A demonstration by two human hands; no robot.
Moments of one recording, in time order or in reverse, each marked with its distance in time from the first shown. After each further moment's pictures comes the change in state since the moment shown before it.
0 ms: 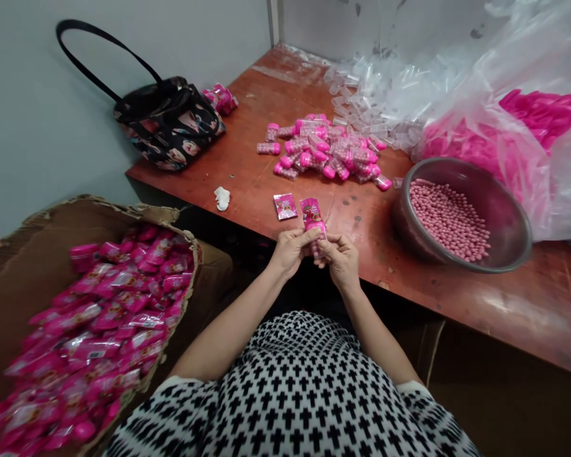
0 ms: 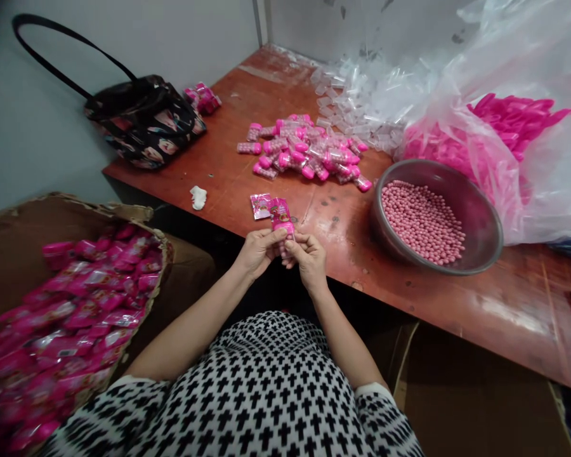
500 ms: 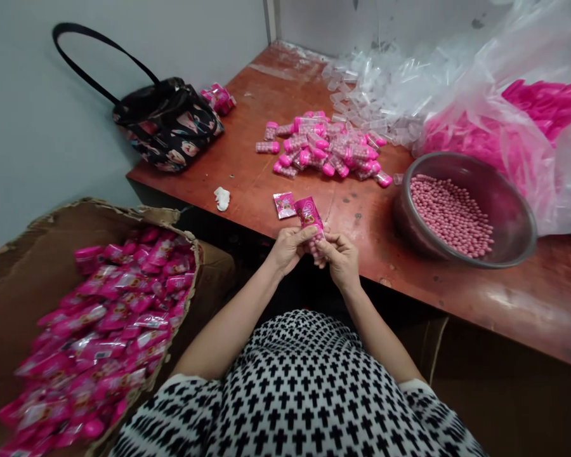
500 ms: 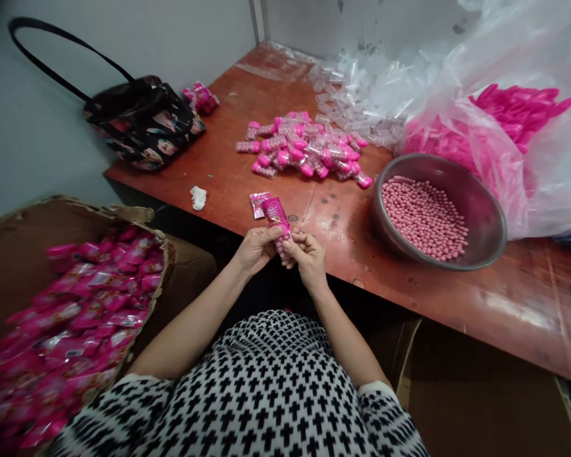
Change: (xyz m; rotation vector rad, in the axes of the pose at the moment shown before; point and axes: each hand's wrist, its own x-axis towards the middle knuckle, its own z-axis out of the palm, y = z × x) left_hand 0.003 0.004 -0.009 -0.003 -0.143 -0.041; right_hand -0.005 0.000 0.002 0.005 -0.024 -0.024
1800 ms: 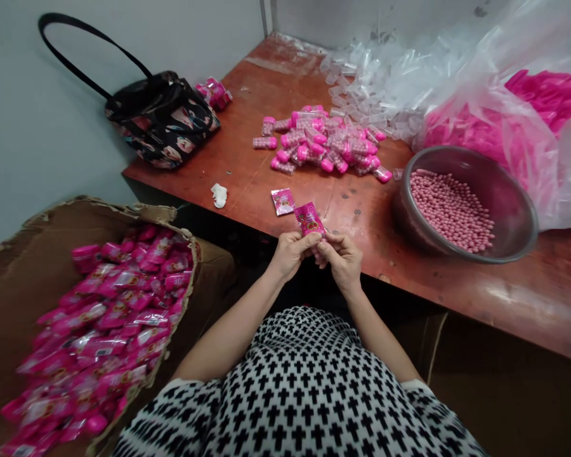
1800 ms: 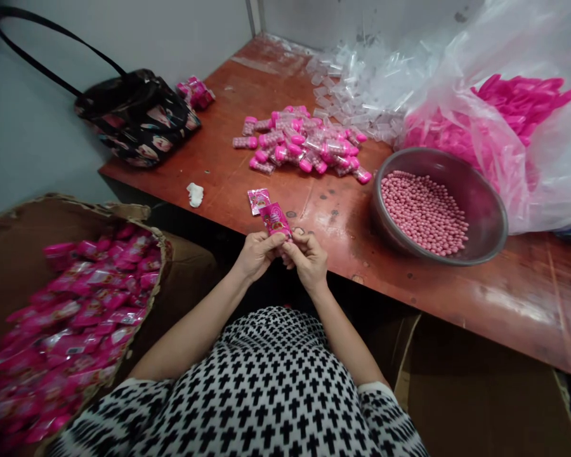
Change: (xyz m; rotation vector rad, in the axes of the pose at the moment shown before) left_hand -0.011 -0.016 0.009 0.024 0.072 0.063; right_hand -0.011 -0.003 -0.001 -0.080 0.069 -0.077
